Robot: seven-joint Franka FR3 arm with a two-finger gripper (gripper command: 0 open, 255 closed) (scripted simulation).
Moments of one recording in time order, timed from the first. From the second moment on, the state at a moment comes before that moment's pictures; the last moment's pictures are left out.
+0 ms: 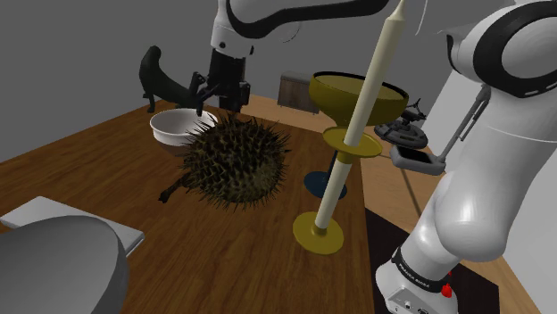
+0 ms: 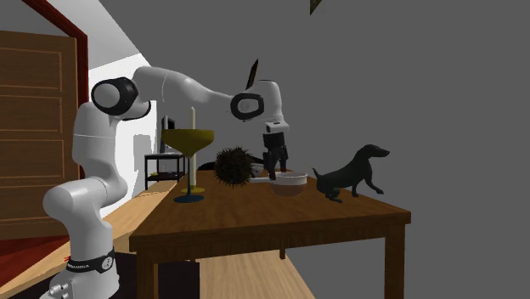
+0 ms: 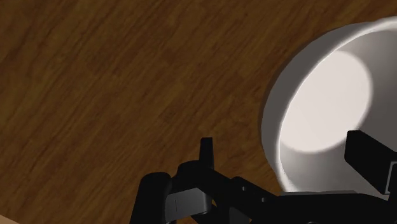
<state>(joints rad) 0.13 0.10 0.21 -1.71 0.11 1.96 0.60</state>
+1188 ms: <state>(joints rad) 0.13 0.13 0.21 -1.76 0.10 2.04 0.60</state>
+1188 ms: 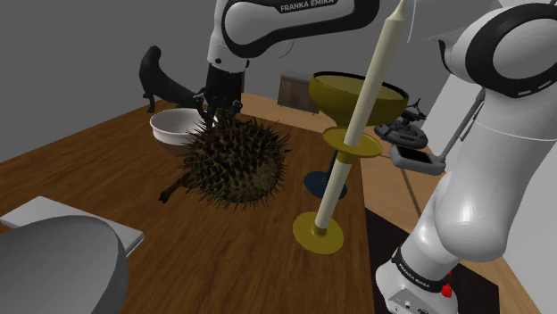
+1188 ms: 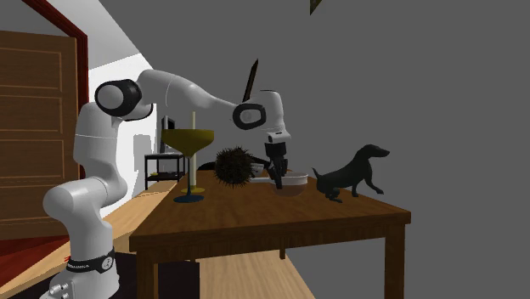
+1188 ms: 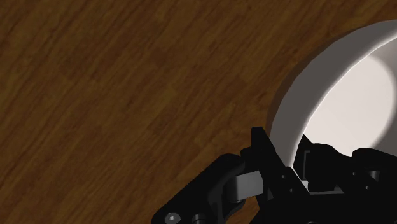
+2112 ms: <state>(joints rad) 0.13 0.12 0.21 -1.68 0.10 1.94 0.61</state>
